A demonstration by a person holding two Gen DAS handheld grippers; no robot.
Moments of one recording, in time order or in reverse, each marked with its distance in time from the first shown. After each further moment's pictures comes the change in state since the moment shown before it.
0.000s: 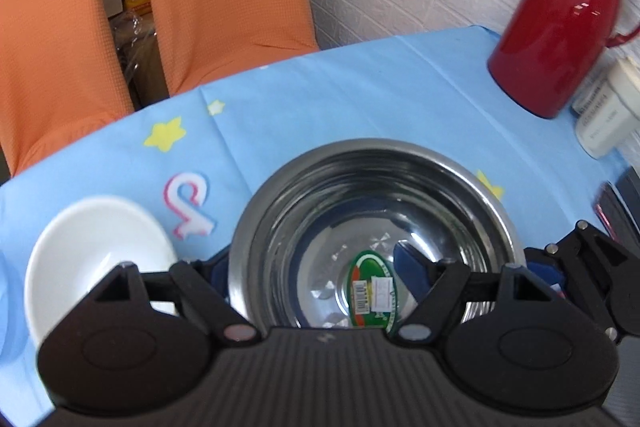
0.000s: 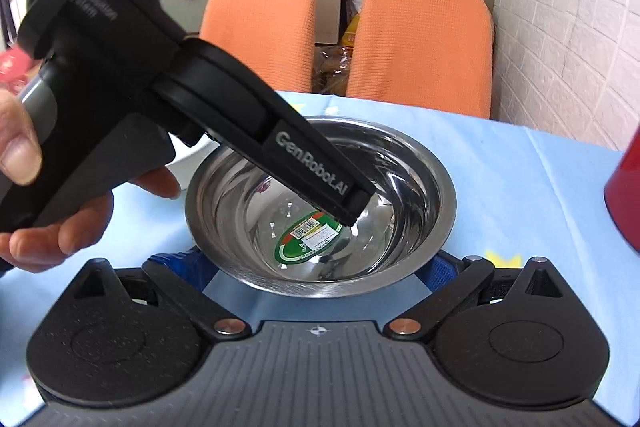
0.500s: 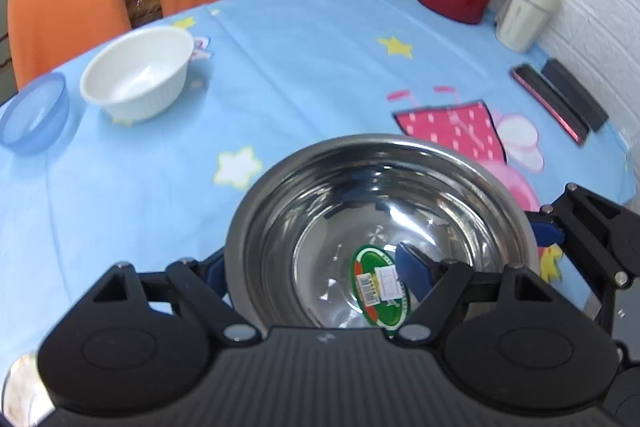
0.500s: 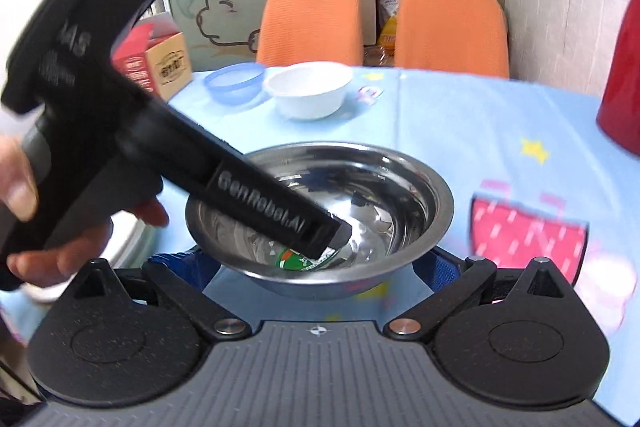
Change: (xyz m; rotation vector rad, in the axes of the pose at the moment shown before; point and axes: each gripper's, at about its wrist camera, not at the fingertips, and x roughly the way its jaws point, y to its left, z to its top) left arm -0.103 -0.034 -0.171 0.046 0.022 -0.029; right arm -0.113 0.096 -0.092 0.065 -0.033 0.085
